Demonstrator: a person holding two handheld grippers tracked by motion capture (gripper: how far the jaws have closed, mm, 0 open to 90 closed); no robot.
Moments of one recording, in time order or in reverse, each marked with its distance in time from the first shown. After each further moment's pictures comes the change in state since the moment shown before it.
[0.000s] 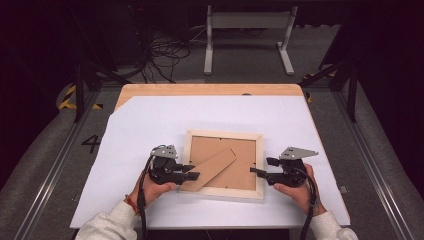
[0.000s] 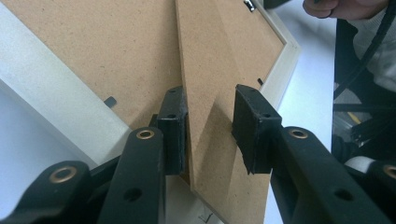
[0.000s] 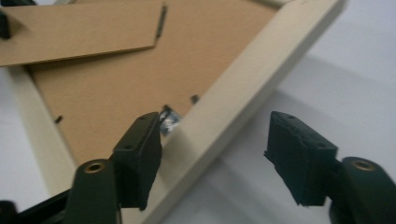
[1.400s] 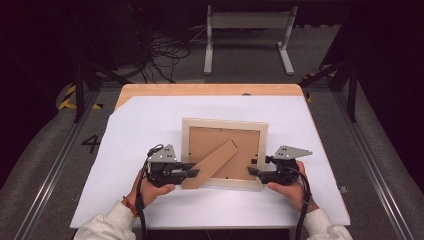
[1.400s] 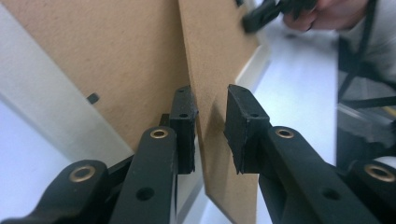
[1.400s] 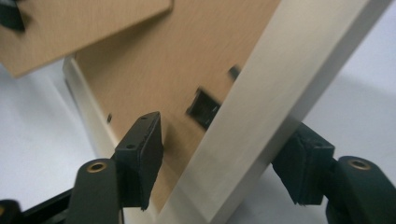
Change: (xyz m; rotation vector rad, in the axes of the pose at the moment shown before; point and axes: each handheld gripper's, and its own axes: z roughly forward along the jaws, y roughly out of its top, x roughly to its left) left arm -0.021 0.009 -0.016 -0.080 0.047 0.139; right arm 0.005 0.004 0.016 -0.077 0.082 -0.066
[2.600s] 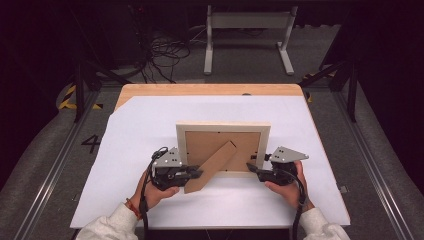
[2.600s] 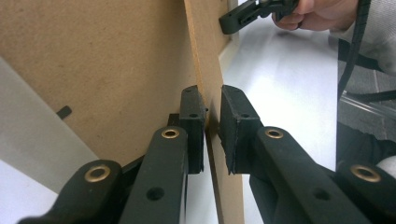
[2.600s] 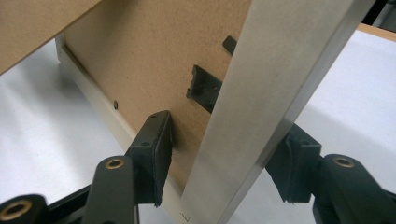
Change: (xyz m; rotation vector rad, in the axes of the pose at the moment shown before) left arm -0.017 0.006 0.007 0.018 0.049 0.068; right arm 0.007 0.002 0.003 -0.051 -0.116 -0.122
